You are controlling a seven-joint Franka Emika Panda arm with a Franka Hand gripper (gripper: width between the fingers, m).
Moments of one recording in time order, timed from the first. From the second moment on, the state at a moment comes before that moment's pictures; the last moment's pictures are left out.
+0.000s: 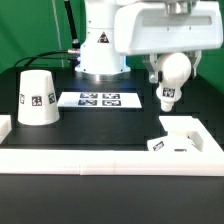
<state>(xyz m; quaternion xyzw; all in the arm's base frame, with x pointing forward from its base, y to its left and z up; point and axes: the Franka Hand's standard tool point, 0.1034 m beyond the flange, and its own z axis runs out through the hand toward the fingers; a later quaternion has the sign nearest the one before) 0.570 0.095 0.129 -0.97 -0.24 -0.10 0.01</state>
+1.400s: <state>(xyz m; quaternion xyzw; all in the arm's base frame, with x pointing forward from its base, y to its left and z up) 0.629 0.098 0.153 -0.95 -0.25 -0.20 0.00</state>
